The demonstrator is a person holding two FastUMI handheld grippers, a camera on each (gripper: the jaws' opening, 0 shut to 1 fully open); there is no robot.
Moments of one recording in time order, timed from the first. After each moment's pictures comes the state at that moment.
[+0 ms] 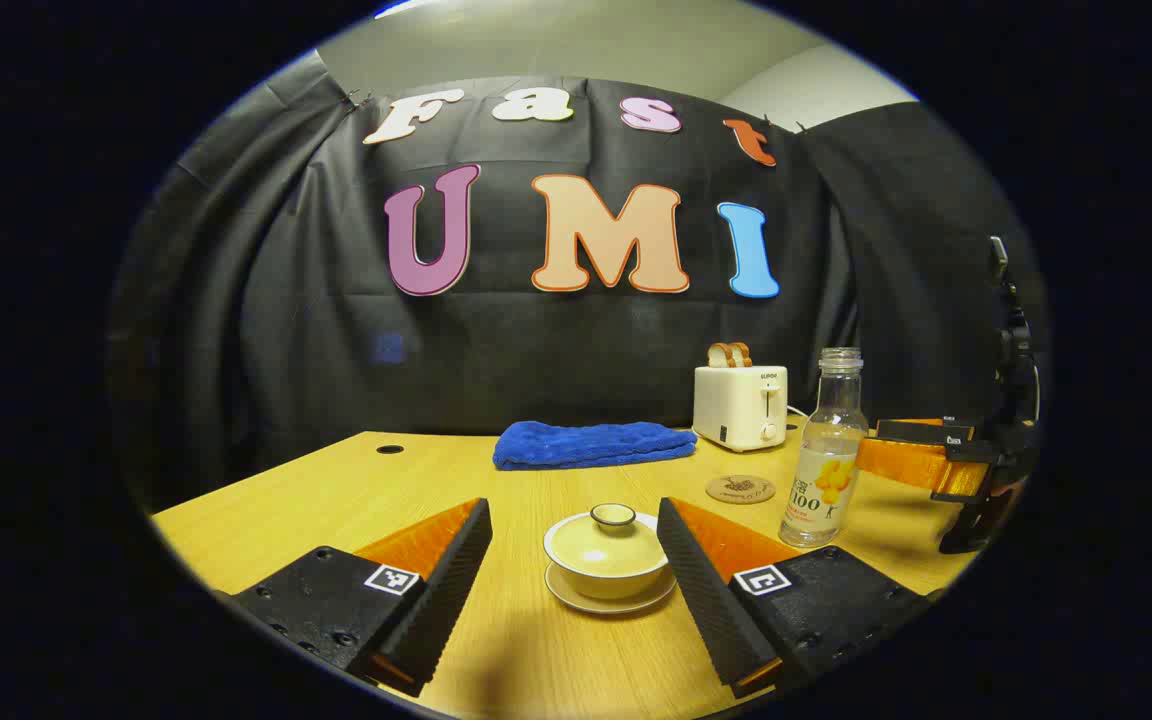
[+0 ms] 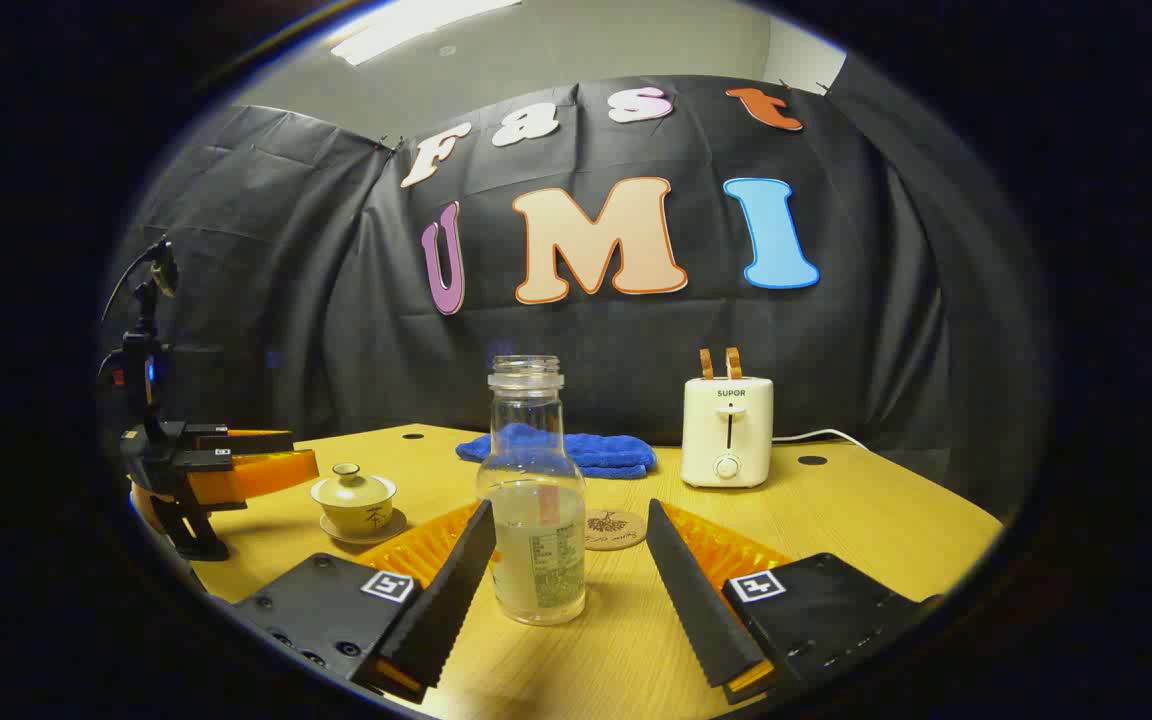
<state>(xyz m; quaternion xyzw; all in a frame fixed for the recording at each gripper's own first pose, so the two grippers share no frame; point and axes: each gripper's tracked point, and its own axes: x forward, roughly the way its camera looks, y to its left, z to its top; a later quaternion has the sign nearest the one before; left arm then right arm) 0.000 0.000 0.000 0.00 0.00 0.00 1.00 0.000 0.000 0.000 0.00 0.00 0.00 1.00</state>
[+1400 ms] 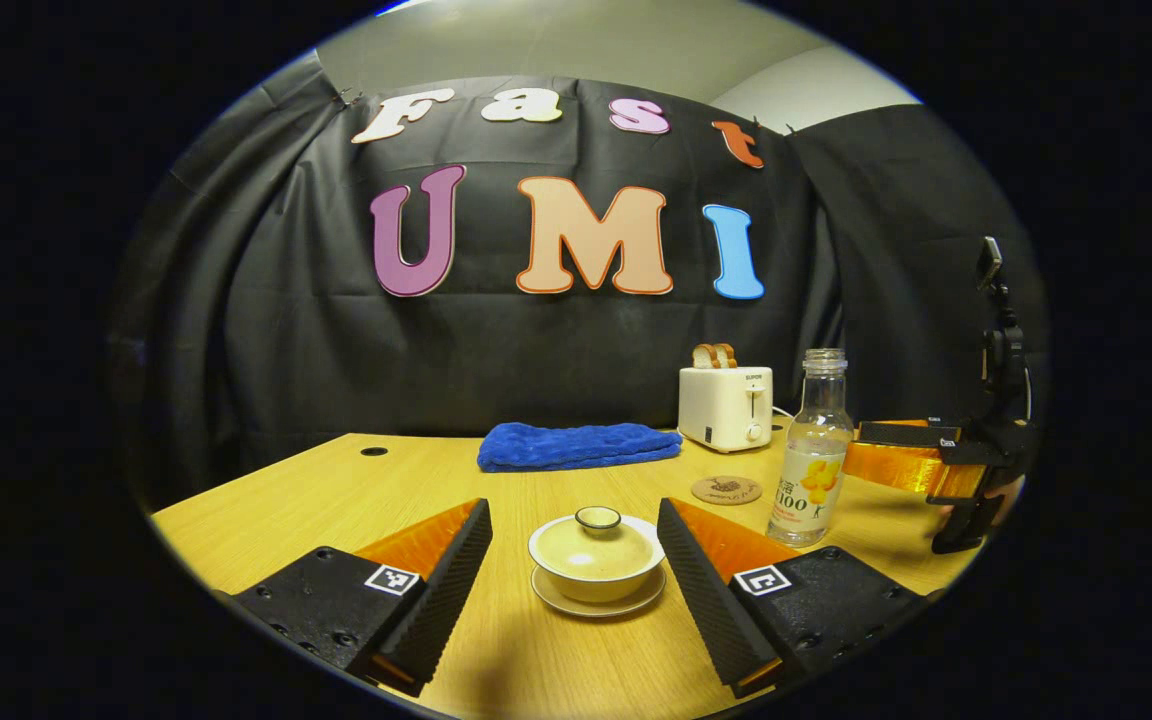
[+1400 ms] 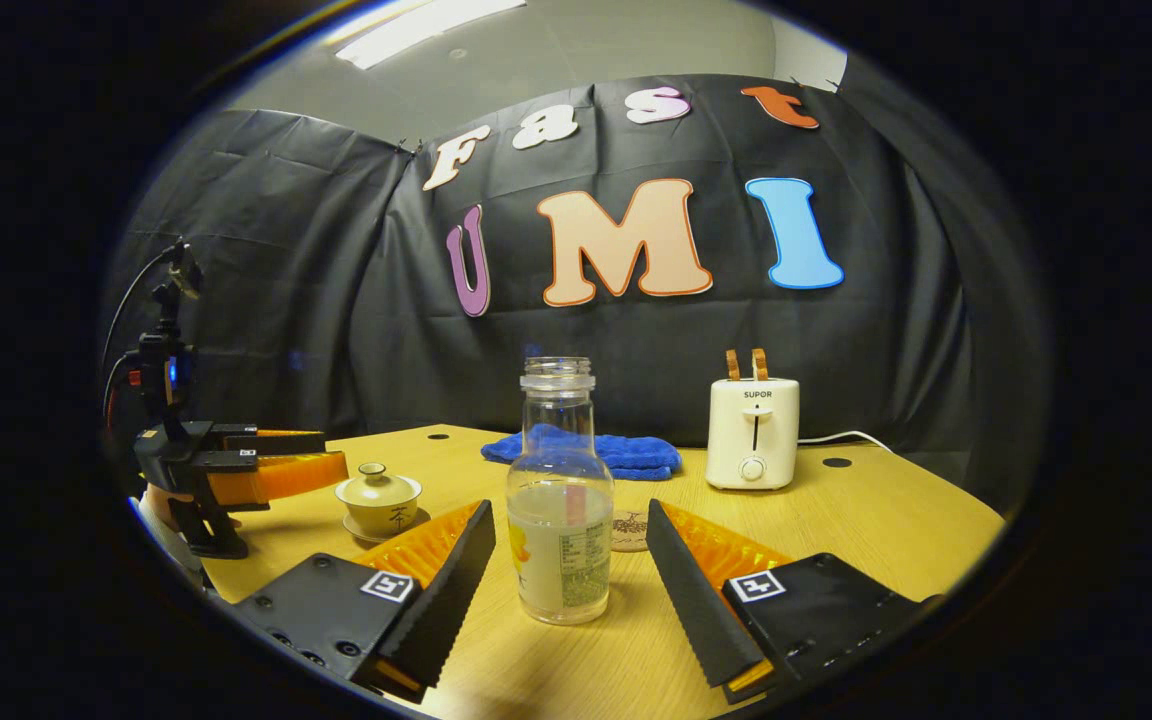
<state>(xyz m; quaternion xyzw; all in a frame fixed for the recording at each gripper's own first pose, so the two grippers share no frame) -0.002 -0.012 0.003 0.00 0.00 -0.03 1.00 -0.005 0.020 0.005 0.00 0.00 0.05 1.00</state>
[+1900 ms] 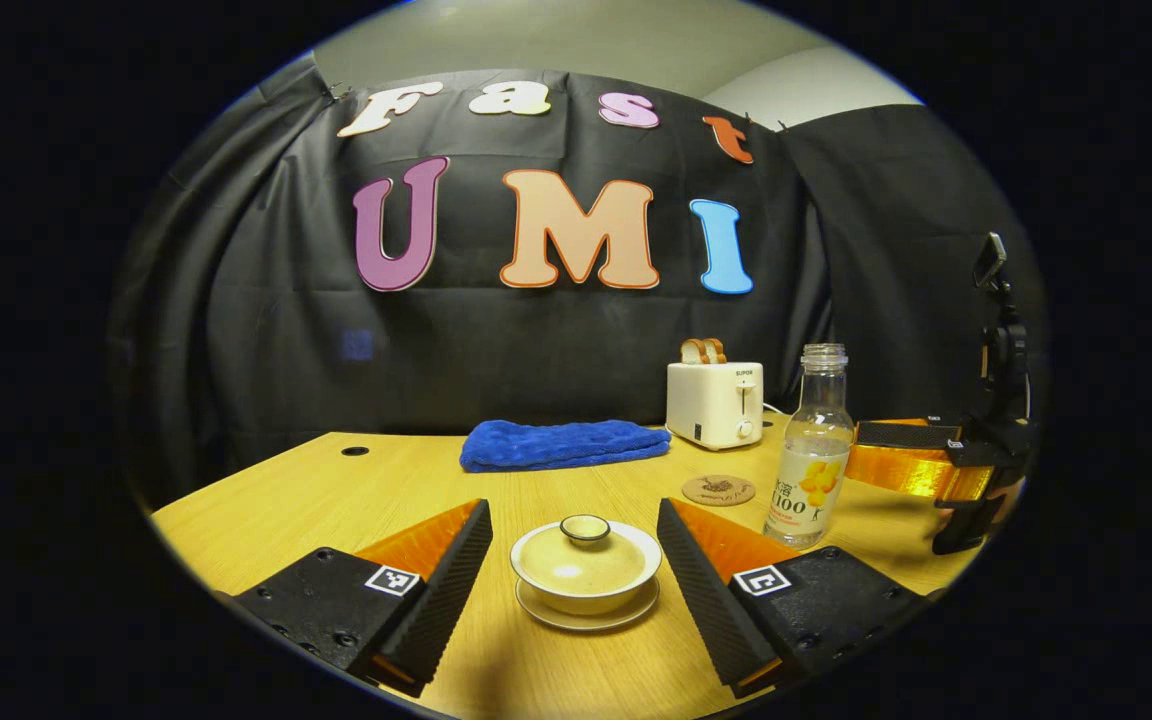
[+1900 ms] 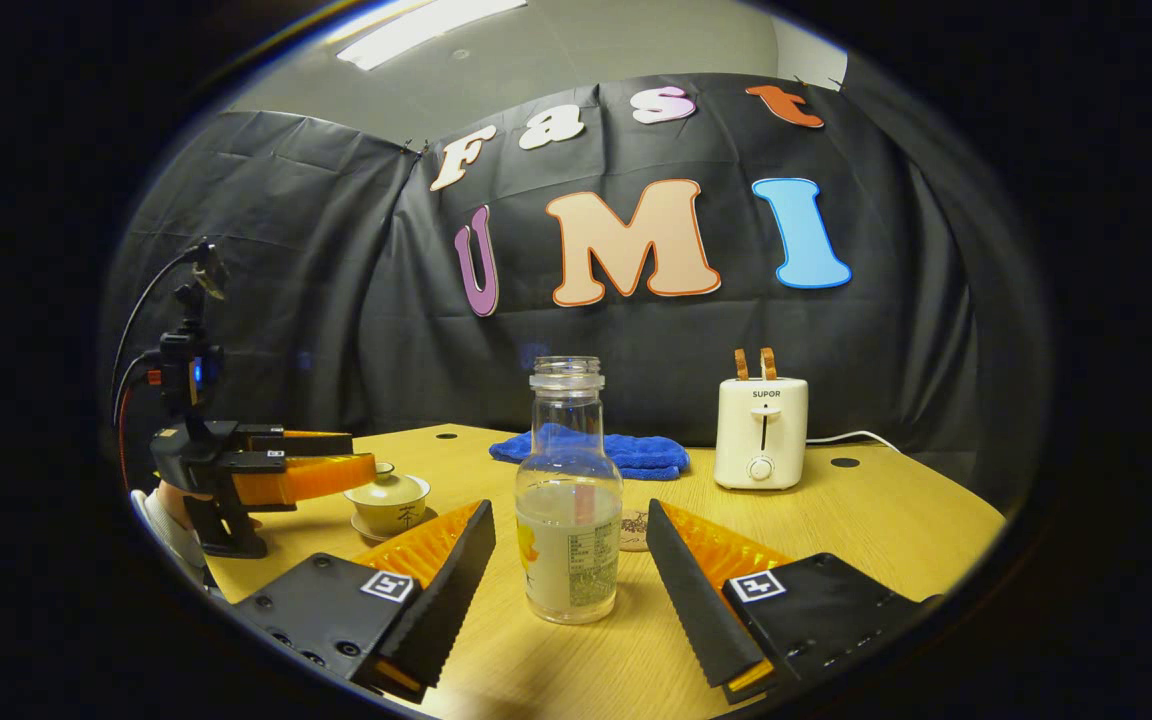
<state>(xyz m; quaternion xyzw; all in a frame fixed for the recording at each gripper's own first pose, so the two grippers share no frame) 0.019 -0.018 -0.002 0.00 0.01 -0.05 1.00 -0.008 0.022 0.006 0.00 0.00 0.06 1.00</state>
